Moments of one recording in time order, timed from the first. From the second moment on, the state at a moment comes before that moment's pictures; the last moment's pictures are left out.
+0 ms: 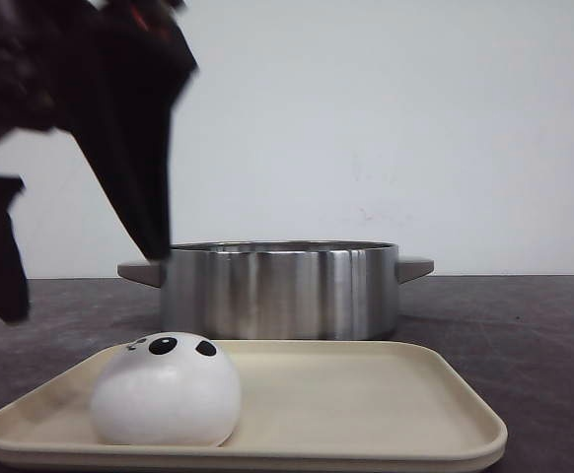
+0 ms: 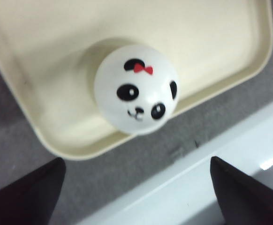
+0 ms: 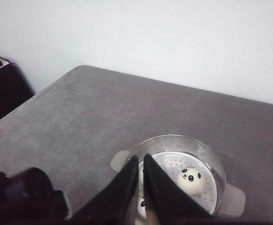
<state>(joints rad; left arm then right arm) -0.75 1.37 0.98 -0.92 0.28 -0.39 0.79 1.05 1.53 -0.75 0.13 0.27</state>
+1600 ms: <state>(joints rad) -0.88 1.49 1.00 -0.78 0.15 -0.38 0.79 1.05 1.53 -0.82 0.13 0.32</state>
